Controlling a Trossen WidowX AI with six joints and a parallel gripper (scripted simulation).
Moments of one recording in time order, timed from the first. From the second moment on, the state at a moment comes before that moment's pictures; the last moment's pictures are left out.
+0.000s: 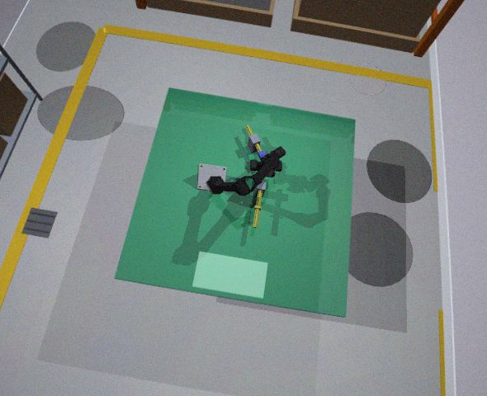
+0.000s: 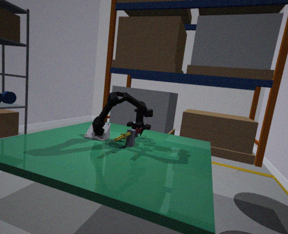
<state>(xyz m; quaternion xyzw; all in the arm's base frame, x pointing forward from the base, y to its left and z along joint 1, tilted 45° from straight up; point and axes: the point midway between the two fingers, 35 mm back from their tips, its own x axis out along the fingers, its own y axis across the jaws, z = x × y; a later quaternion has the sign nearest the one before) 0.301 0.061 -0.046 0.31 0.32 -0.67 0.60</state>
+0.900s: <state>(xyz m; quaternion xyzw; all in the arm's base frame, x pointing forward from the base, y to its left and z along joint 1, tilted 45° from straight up) 0.299 0.062 -0.046 0.31 0.30 -0.68 0.60</state>
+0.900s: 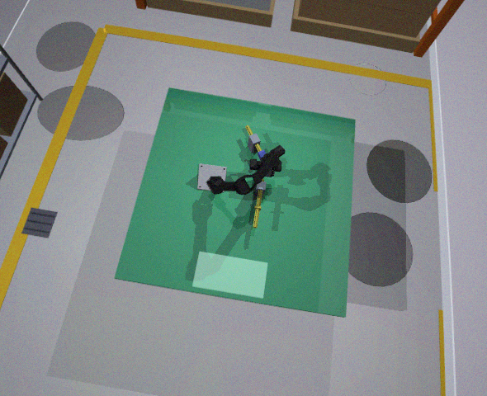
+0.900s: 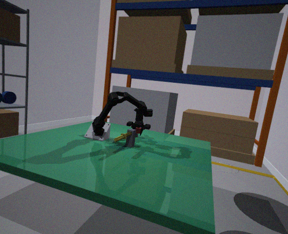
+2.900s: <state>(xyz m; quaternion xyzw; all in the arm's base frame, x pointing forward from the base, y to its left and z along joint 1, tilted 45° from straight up) 0.298 0.080 -0.019 0.35 0.26 -0.68 0.58</state>
